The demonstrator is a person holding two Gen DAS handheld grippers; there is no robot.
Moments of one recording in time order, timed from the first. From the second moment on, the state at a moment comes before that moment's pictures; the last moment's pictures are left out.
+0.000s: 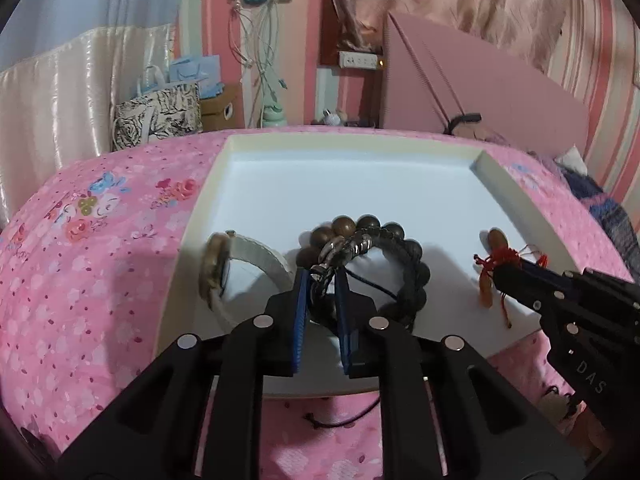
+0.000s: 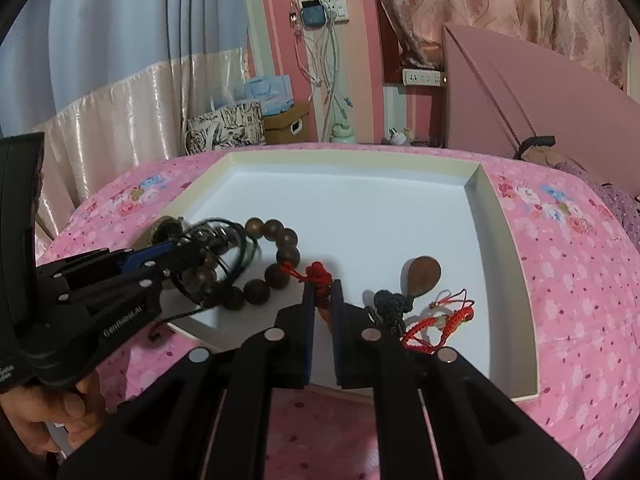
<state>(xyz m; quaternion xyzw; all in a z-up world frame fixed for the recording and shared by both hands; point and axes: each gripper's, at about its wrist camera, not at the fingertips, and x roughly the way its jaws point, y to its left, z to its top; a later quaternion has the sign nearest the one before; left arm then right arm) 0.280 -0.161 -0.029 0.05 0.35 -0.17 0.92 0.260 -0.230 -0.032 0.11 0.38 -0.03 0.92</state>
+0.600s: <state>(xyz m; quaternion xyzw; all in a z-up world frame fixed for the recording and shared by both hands) 0.268 -0.132 0.007 0.01 0.31 -0.15 0.94 0.237 -0.250 -0.003 0.14 0.33 -0.05 0.93</state>
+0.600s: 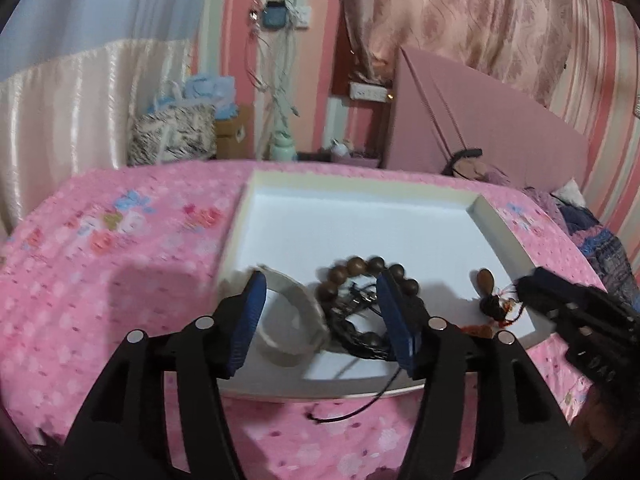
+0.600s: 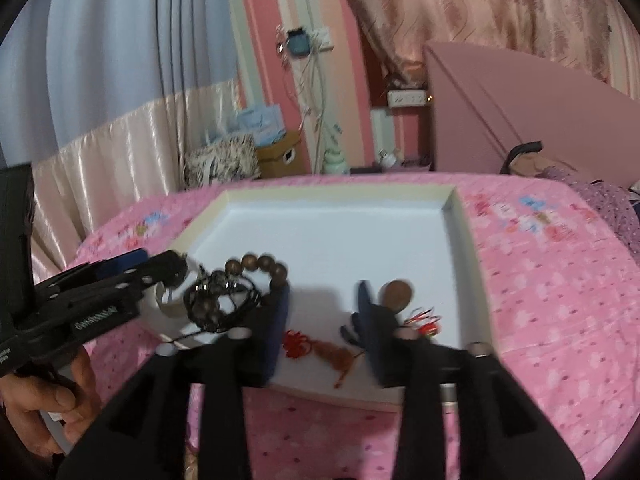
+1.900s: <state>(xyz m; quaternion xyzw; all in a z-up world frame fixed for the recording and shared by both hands) 0.103 -0.097 -0.029 0.07 0.34 -0.19 0.92 0.083 -0.239 -0.012 0.13 0.36 -0.08 0.92</state>
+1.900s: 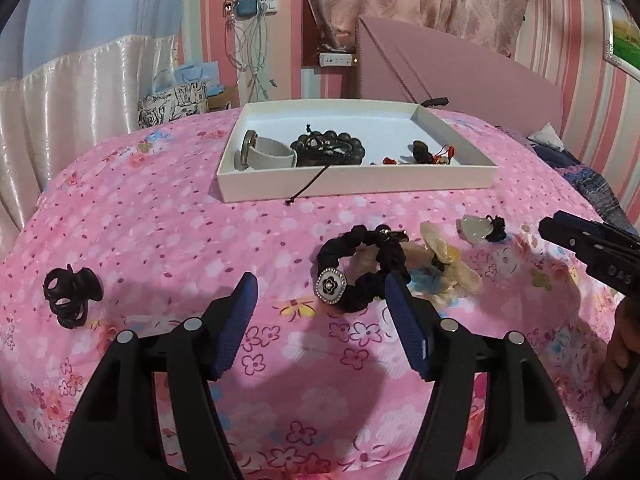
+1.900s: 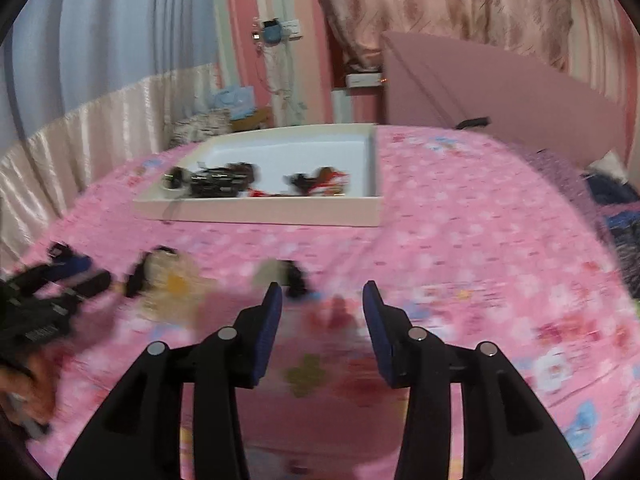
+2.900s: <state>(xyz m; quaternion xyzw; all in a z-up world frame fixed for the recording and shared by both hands) 0.108 -0.113 -0.031 0.08 0.36 -0.21 0.91 0.136 -0.180 -0.025 0.10 0.42 -0.03 0.90</state>
